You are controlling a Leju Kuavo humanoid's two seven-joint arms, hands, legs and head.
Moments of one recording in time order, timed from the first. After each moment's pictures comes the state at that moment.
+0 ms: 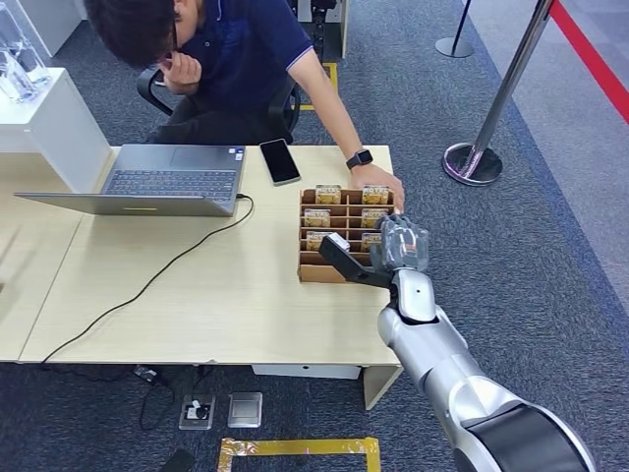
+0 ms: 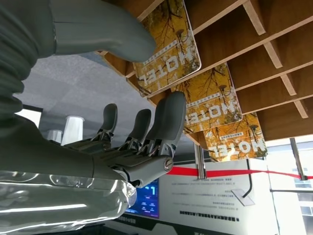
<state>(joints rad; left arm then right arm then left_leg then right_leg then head) -0.14 -0.16 0.68 -0.21 -1.19 0.22 0.06 -0.67 0.18 0.30 -0.52 1.32 -0.60 0.13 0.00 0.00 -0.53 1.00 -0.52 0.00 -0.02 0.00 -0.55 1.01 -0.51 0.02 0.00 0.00</state>
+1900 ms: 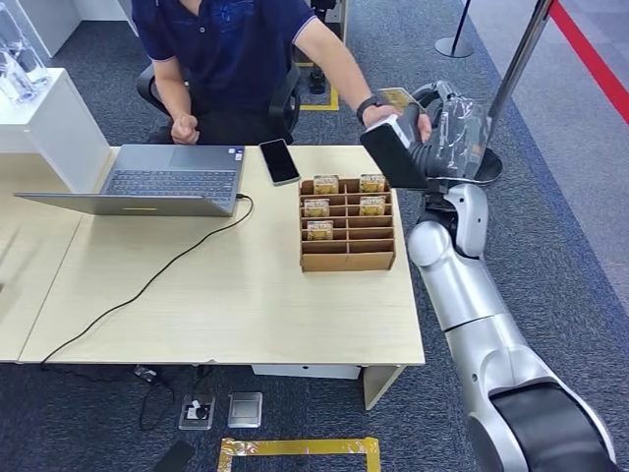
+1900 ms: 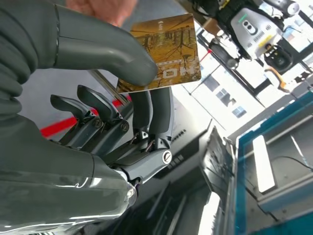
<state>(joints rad) -0.16 -0.16 0.70 -0.21 -1.21 0.23 0.05 -0.77 0.14 0.21 -0.99 0.97 -0.68 -0.23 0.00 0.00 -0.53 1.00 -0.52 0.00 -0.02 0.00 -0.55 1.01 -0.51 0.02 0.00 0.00</state>
